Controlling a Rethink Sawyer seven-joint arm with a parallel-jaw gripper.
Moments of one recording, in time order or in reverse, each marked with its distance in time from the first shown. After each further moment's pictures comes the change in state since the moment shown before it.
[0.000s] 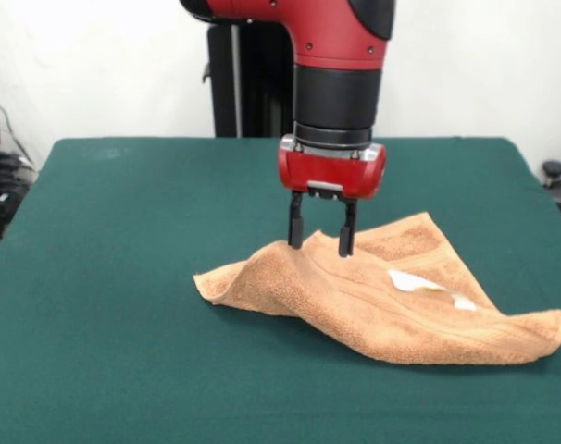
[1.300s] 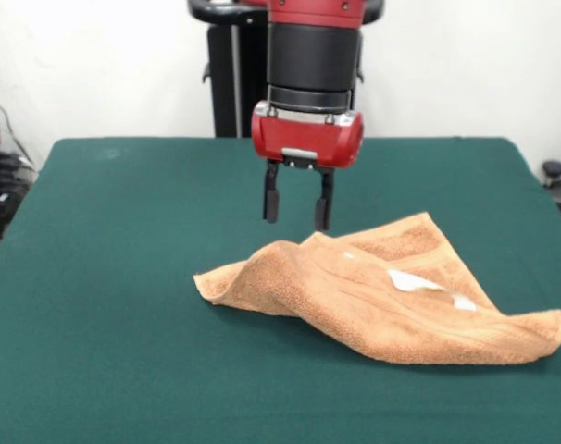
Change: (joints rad) arm -0.041 -0.083 0.002 0.050 -0.008 0.000 0.000
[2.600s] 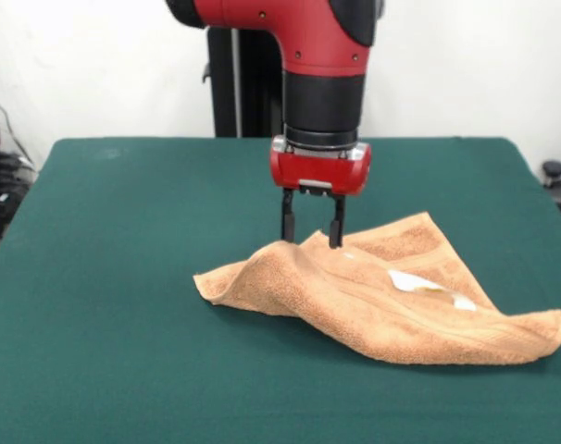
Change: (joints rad) arm -0.014 0.096 0.037 -0.002 -0.092 0.000 0.000
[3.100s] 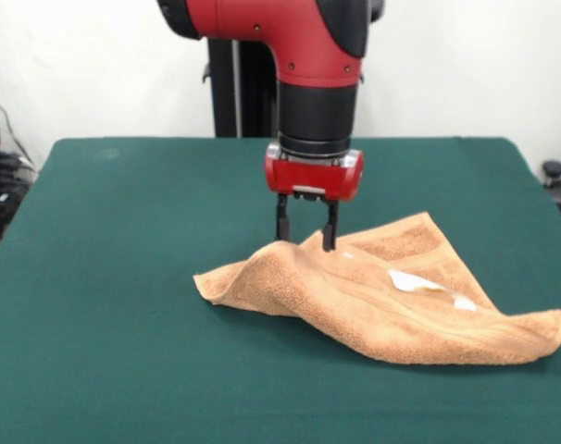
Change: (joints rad) arm -0.015 0.025 0.000 -0.002 -0.019 0.000 0.000
